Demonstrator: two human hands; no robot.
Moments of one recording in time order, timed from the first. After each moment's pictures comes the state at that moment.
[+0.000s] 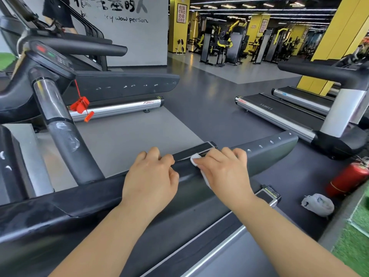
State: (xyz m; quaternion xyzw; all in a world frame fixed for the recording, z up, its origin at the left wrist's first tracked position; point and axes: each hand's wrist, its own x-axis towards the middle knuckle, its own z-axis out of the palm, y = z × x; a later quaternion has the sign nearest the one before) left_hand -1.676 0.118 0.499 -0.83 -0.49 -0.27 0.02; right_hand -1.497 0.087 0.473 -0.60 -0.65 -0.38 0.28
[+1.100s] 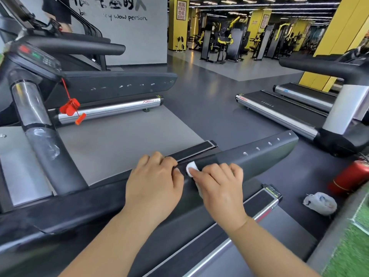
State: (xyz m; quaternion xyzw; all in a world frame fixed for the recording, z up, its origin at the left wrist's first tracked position) left_hand -1.648 0.111 0.515 -0.83 -0.51 -0.21 -0.07; right_hand -1.491 0.083 0.441 -0.55 -0.64 -0.35 0.40
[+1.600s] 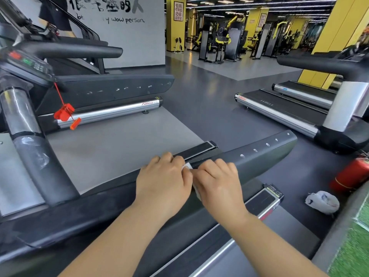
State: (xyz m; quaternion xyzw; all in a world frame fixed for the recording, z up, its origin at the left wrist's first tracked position) left_hand -1.618 0.120 0.520 -0.85 -0.51 -0.13 -0.04; right_hand -1.484 0.090 0.457 -0.57 -0.66 -0.32 0.37
